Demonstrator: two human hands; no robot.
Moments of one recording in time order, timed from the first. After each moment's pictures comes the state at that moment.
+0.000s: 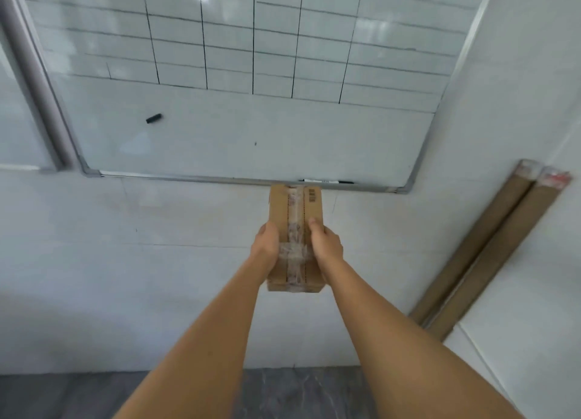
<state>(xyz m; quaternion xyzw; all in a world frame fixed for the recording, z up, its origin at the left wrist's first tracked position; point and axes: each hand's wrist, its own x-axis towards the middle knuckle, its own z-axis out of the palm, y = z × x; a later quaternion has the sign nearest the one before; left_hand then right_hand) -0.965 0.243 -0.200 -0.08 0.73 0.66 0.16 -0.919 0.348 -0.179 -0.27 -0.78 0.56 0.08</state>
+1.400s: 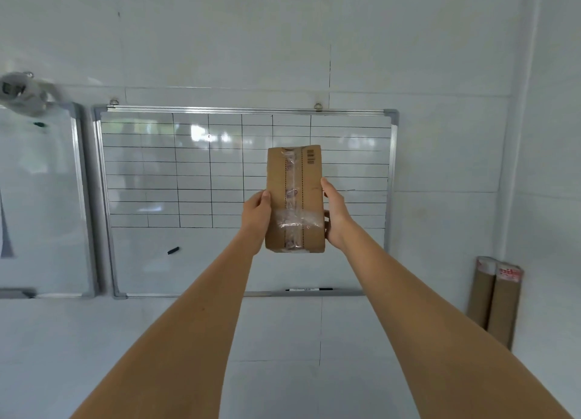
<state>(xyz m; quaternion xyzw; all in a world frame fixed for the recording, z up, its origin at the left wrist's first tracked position) -0.918 0.264 0.095 0.15 0.67 0.71 -0.14 -0.884 0.408 0.111 -0.06 -0.62 0.77 0.16</state>
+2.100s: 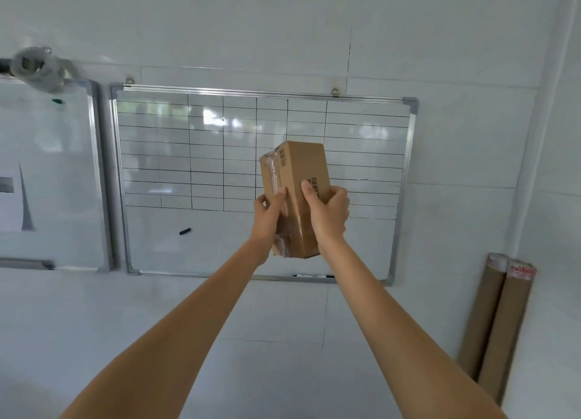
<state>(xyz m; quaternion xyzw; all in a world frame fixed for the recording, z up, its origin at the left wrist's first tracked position) -0.893 0.252 0.059 0.15 0.63 0.76 -0.06 -0.874 0.362 0.073 -0.07 -0.70 0.60 0.39</state>
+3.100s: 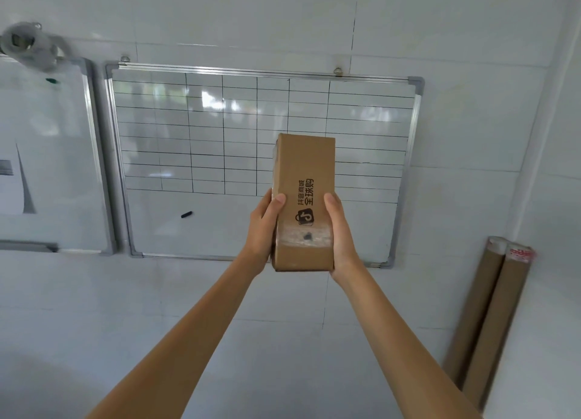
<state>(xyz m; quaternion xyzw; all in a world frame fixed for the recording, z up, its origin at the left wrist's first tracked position) -0.858 0.236 0.026 0.28 0.60 0.75 -0.08 -0.832 0.371 0.017 0.12 -0.57 0.79 0.19</state>
